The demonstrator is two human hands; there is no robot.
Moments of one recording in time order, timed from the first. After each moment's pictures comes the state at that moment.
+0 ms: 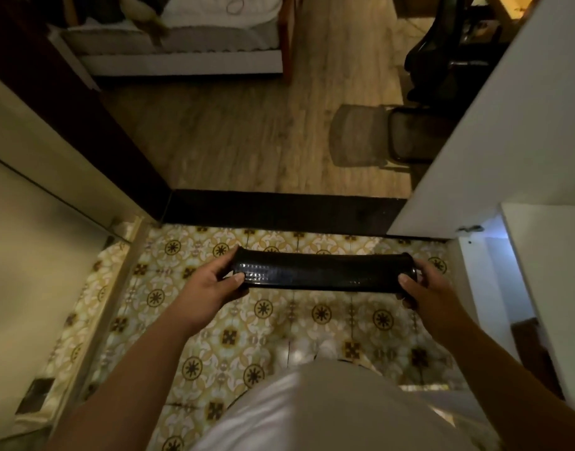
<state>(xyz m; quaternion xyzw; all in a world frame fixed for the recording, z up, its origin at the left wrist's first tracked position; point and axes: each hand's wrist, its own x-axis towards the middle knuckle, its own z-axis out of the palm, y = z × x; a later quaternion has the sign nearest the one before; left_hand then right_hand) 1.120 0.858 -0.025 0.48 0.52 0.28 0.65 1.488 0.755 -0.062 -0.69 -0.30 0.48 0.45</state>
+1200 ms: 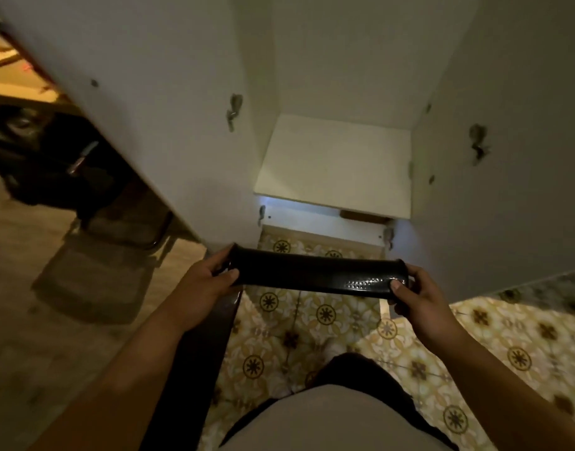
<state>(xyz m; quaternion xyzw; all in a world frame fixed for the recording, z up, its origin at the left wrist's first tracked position) 1.624 1.174 -0.049 0.65 0.05 -0.23 0.73 1.540 0.793 -0.064 -0.68 0.23 0.06 0.69</state>
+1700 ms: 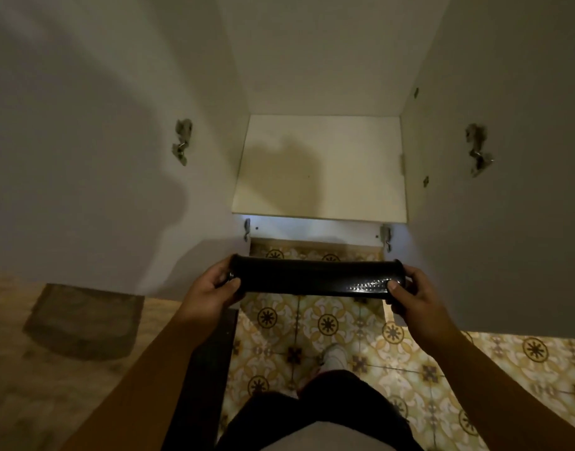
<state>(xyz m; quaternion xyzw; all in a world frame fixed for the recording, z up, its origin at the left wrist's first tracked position) 1.746 1.091 -0.084 0.68 0.09 -0.26 0.68 1.646 0.735 -0.109 -0.63 0.29 0.05 0.72</state>
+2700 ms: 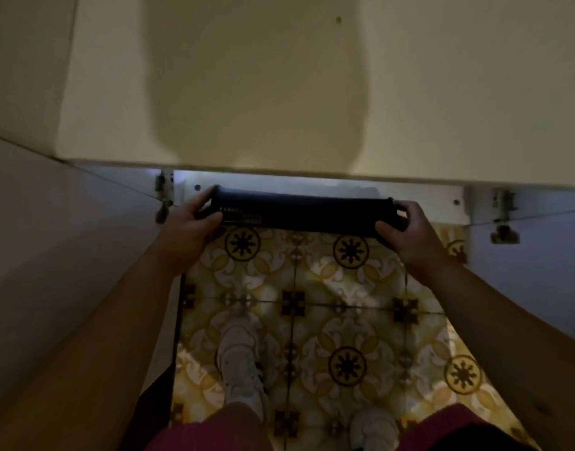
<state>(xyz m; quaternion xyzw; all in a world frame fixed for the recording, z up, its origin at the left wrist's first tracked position) 2.041 1.073 -0.664 0.68 0.14 -0.33 0.64 1.920 0.704 -0.676 -0.72 0.32 0.12 0.60</state>
